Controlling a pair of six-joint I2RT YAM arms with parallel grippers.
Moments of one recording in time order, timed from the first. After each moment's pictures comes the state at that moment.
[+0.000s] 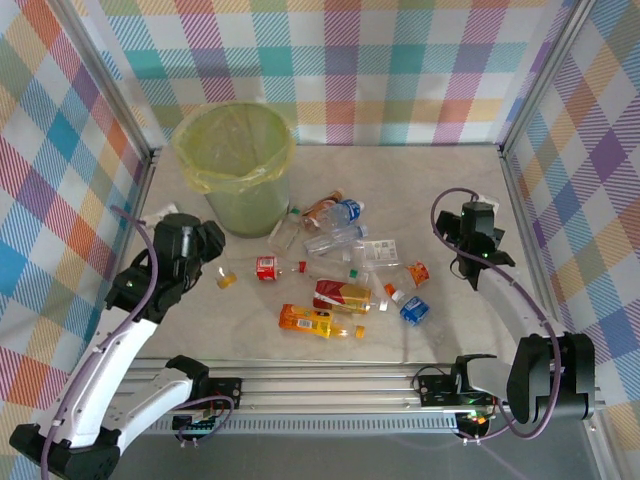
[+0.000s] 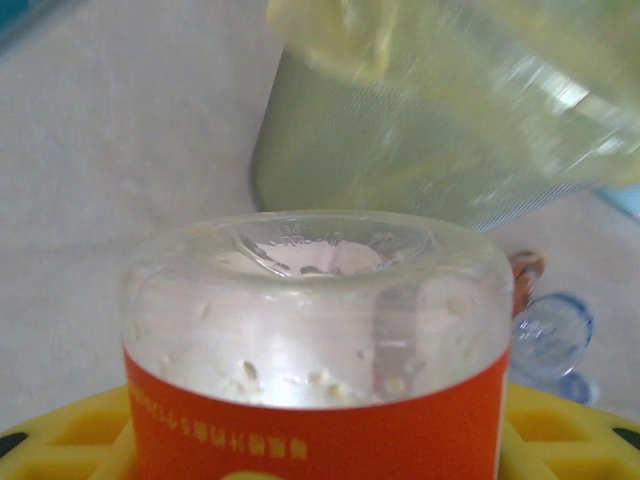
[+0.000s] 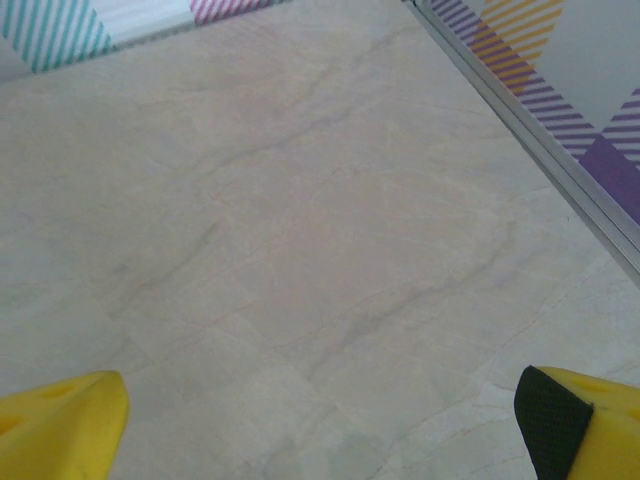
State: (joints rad) left arm -0.39 0.85 1.06 -0.84 -0.39 -0.74; right arm 0.07 1.18 0.71 -0.15 0.30 0.30
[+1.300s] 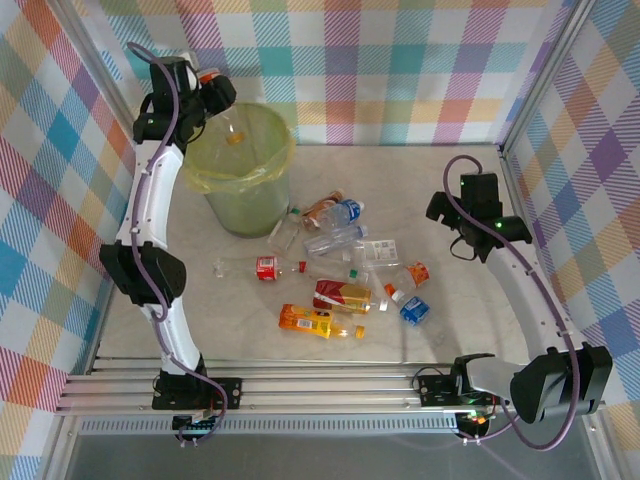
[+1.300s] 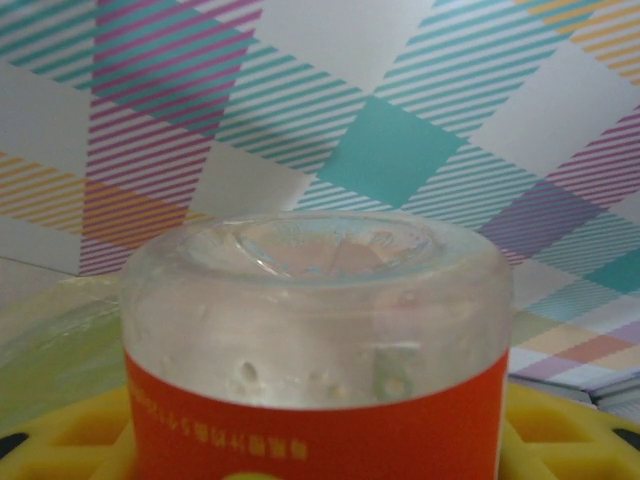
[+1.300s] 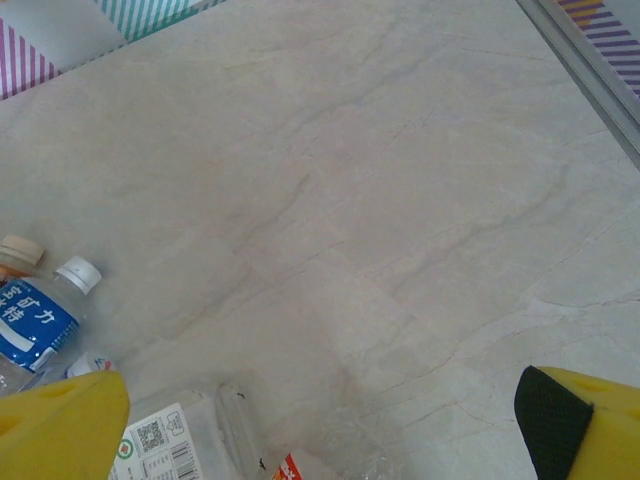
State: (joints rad) left arm -0.05 1.96 2.25 -0.65 0.14 -0.46; right arm 0.15 1.19 1.12 -0.72 0.22 0.46
